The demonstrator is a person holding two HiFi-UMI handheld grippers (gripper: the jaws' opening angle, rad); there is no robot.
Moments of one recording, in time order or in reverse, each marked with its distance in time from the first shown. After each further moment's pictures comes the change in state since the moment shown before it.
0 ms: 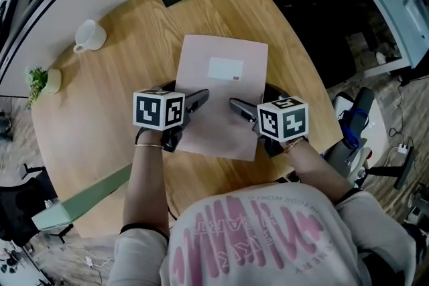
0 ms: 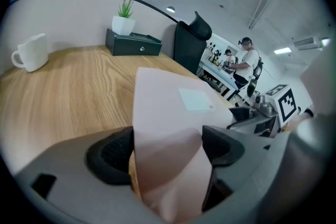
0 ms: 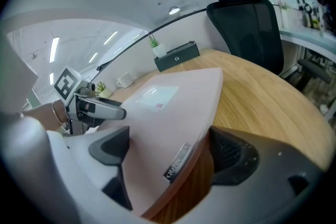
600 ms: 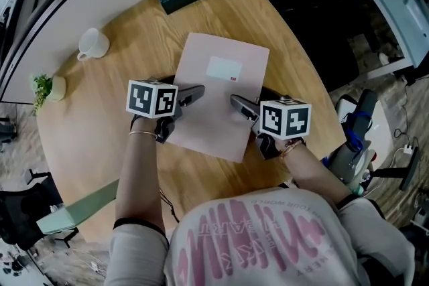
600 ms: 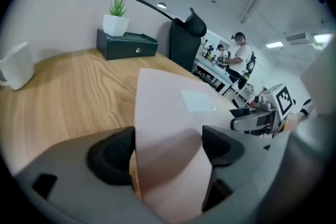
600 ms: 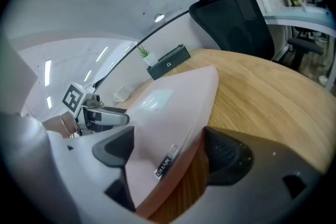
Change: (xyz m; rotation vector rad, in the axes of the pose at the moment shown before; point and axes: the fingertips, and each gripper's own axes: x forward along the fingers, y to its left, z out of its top) left arm 0.009 0.021 0.025 0.074 0.040 -0.066; right arm 0.005 -0.003 0.016 0.196 -0.074 0.026
